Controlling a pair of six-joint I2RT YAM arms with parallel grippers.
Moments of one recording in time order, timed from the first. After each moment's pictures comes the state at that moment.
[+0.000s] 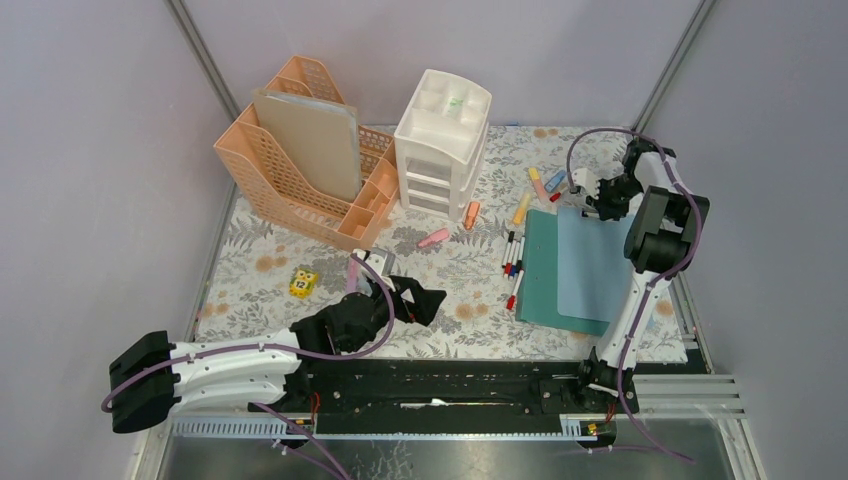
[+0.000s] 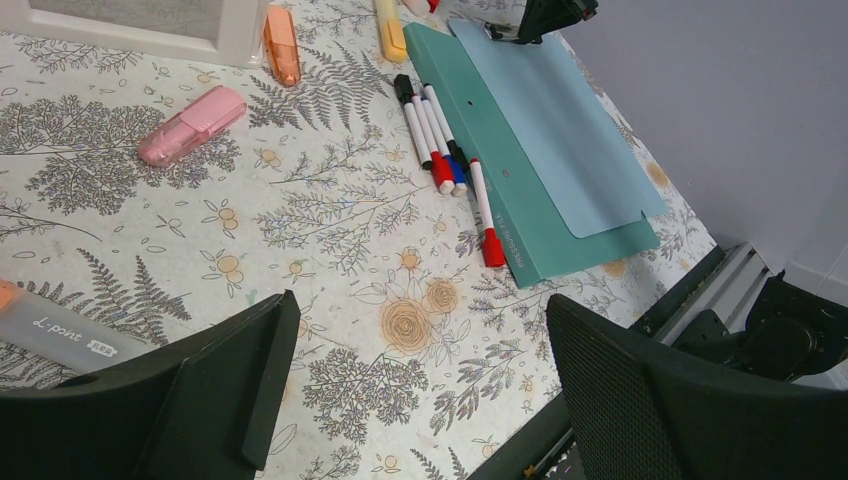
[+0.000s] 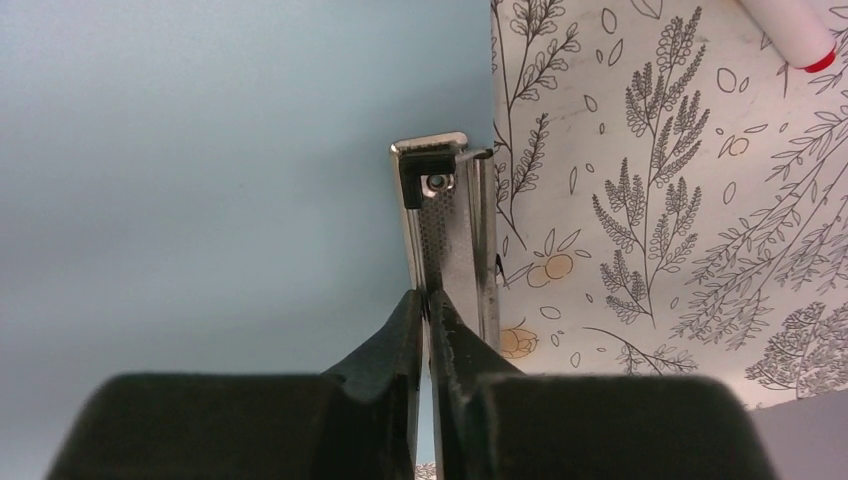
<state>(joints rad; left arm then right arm) -1.16 0.90 0.34 0.39 -0.44 -0.57 -0.29 2.27 1.83 -1.06 -0.32 -1.61</state>
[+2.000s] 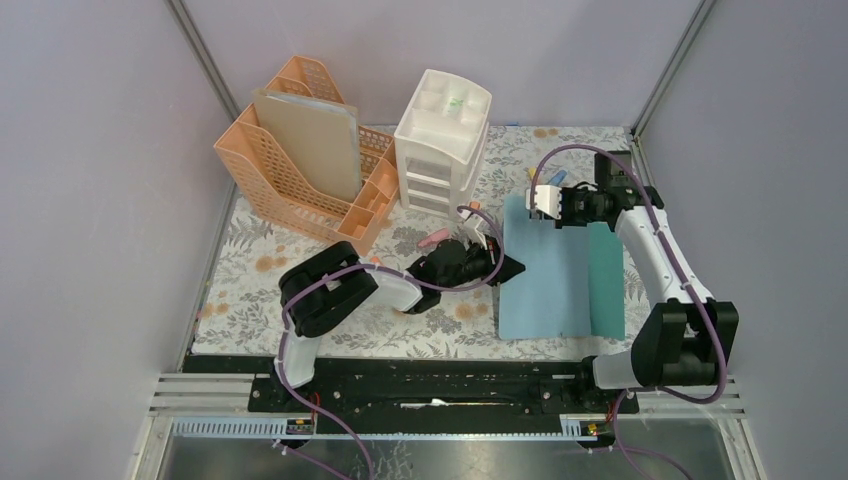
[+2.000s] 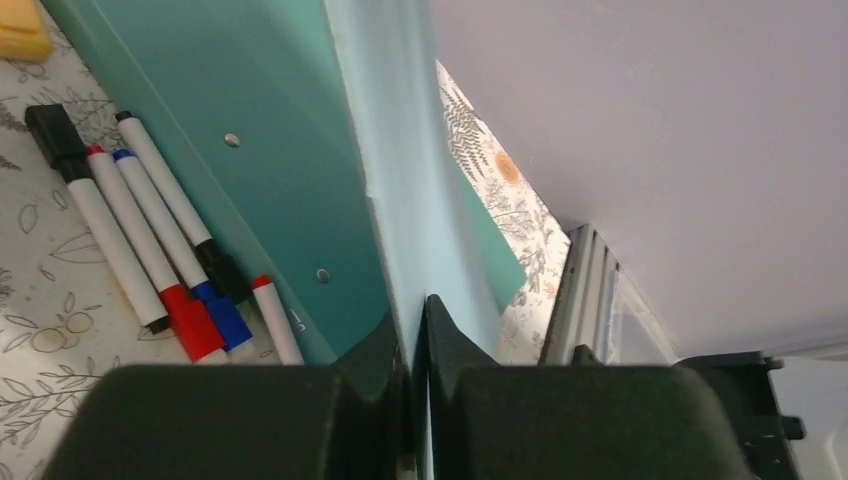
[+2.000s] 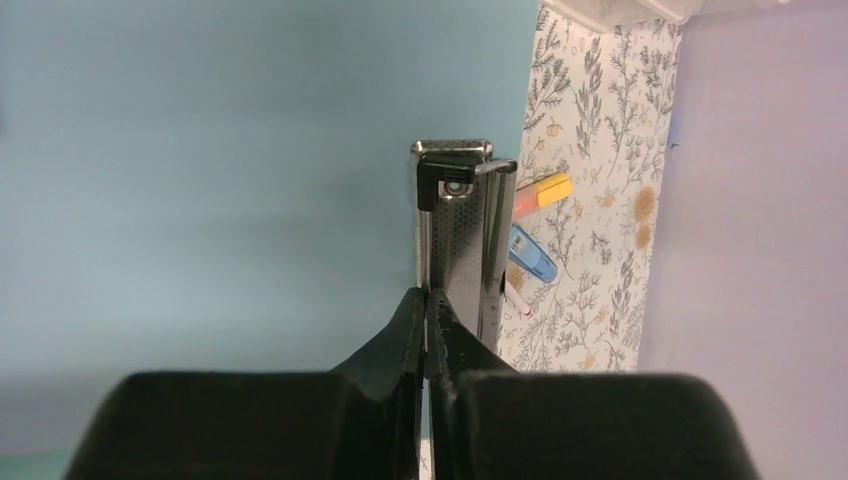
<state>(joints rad) -1.00 1.99 0.95 0.94 0.15 -0.75 0.02 1.41 1.17 -0.76 -0.55 -1.53</state>
